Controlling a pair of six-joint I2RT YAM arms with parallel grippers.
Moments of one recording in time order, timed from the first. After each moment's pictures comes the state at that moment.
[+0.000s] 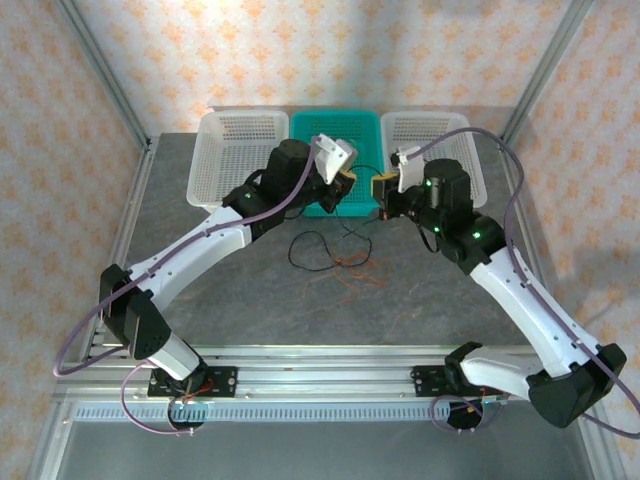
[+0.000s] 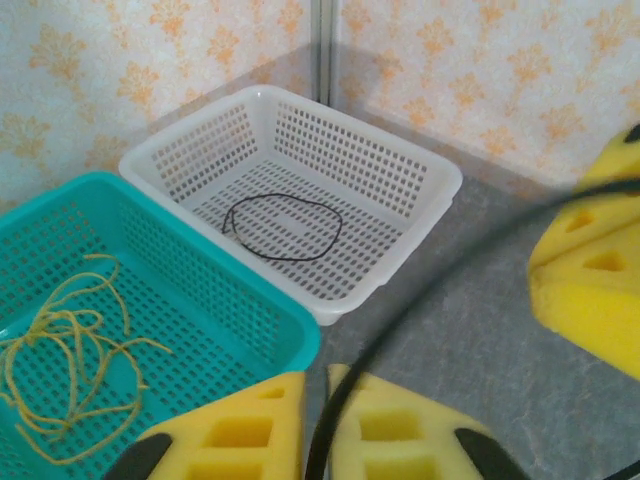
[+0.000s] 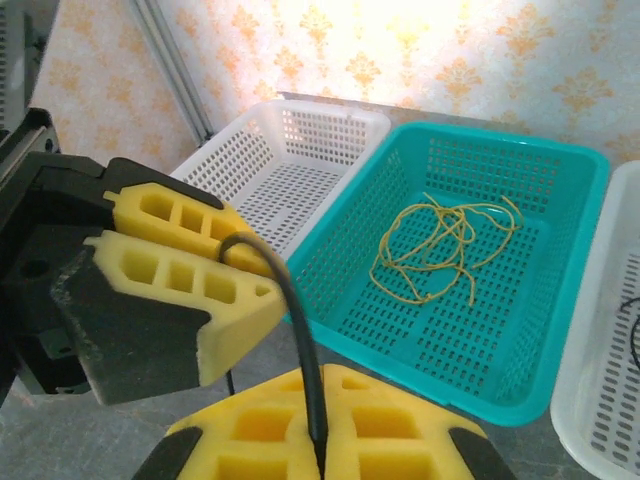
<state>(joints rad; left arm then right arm) -0.65 1.56 1.47 -0.28 0.16 0.03 0.51 1.11 1.19 -0.42 -0.11 0.15</state>
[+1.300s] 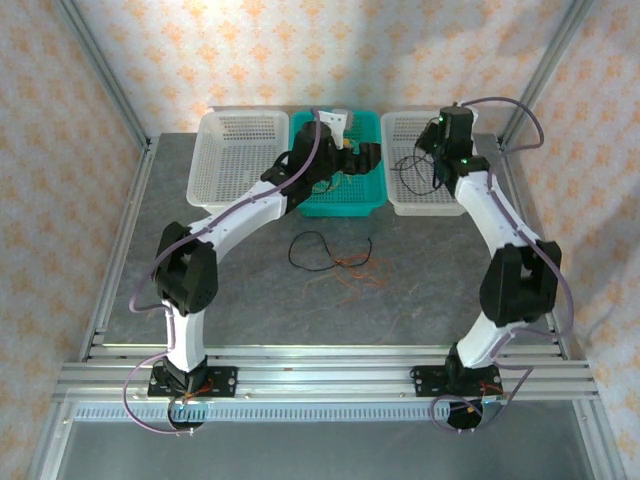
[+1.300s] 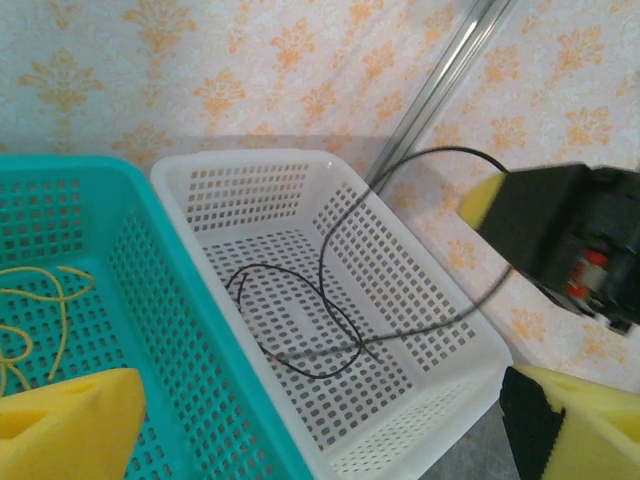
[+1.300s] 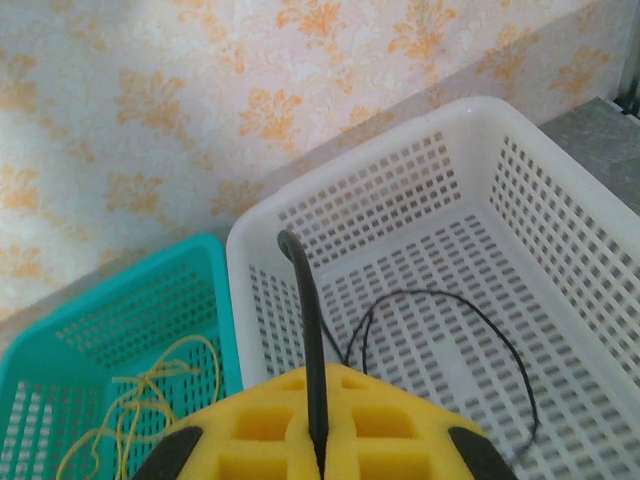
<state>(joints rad) -0.58 1.95 1.70 -0.01 0.12 -0.42 0.12 1.72 1.52 -0.25 0.17 0.53</state>
